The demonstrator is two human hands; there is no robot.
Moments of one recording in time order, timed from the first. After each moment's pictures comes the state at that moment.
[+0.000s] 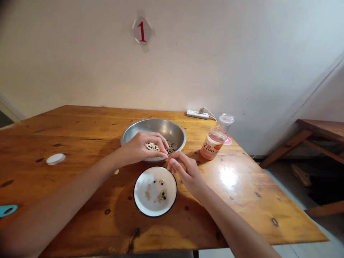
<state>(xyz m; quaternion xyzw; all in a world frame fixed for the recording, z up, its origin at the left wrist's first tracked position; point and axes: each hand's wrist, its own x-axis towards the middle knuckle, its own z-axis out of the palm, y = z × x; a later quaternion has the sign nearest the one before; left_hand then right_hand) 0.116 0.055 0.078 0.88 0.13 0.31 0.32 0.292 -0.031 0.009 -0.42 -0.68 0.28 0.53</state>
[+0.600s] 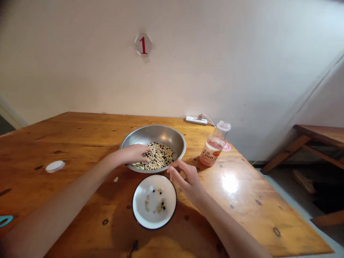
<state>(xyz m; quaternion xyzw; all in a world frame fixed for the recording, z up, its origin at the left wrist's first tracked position) 0.098 0.117 0.042 0.91 0.39 -0.01 0.14 0.292 -0.034 0.012 -0.46 -0.70 0.20 0.50</state>
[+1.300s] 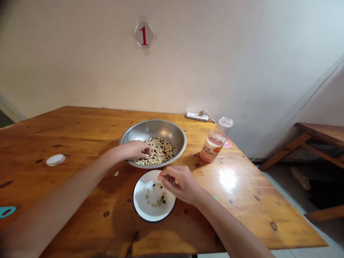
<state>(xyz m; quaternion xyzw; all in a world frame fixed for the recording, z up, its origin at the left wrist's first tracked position) 0.100 0.113 0.043 0.92 0.38 -0.06 0.12 0.285 -0.036 0.015 -0.39 -0.83 0.11 0.39</state>
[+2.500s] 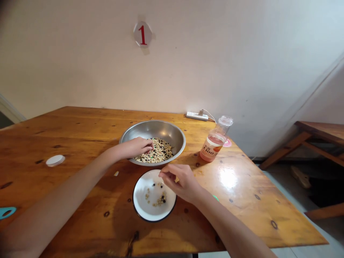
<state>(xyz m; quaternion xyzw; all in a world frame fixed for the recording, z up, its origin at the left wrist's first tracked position) 0.101 0.113 0.046 0.92 0.35 0.02 0.17 0.284 -0.035 0.013 -0.41 -0.81 0.10 0.41</state>
